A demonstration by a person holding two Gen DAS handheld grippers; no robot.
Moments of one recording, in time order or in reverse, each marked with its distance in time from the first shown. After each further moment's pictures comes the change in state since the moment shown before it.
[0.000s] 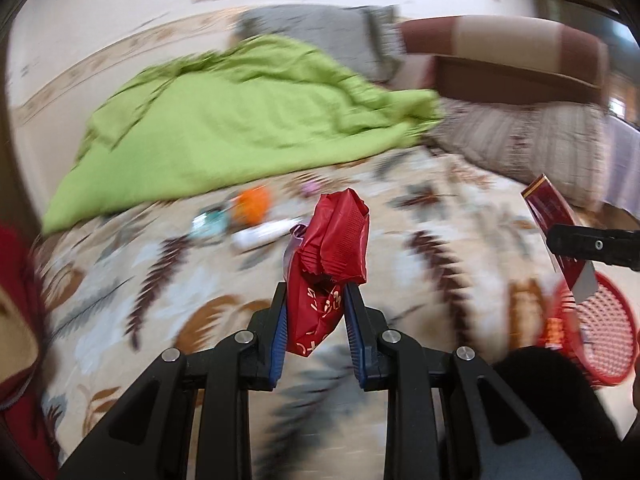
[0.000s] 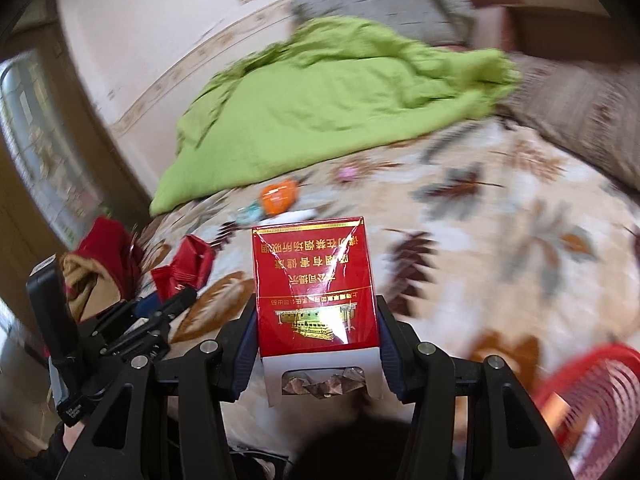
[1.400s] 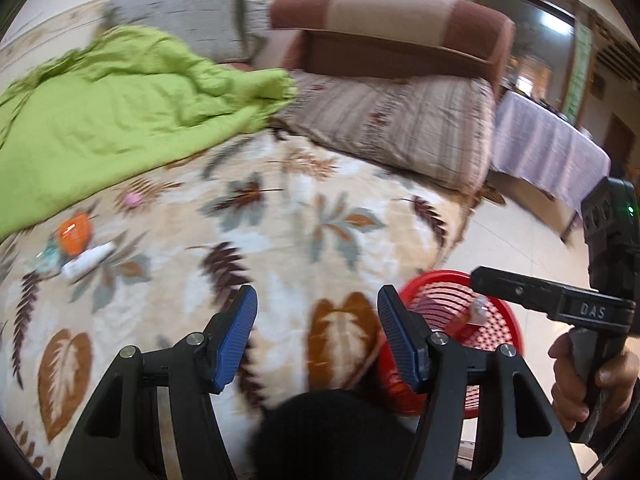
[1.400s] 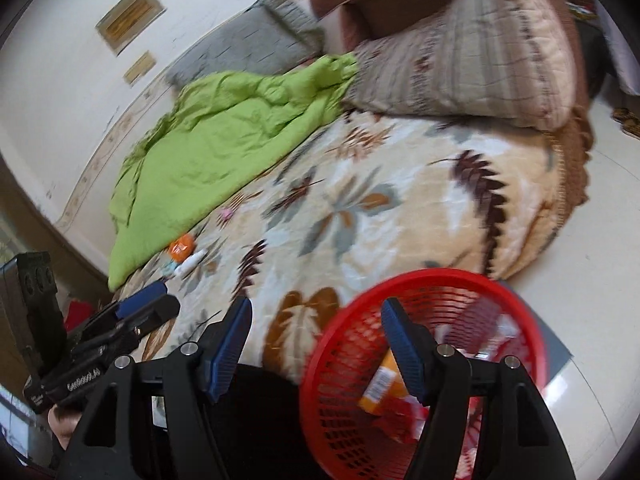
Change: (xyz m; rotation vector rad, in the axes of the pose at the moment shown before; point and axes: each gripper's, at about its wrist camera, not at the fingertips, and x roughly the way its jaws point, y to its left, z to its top) left arm 0.012 -0.111 0.047 0.058 0.128 -0.363; right arm -0.119 -0.132 -0.032 0.291 -0.070 -0.135
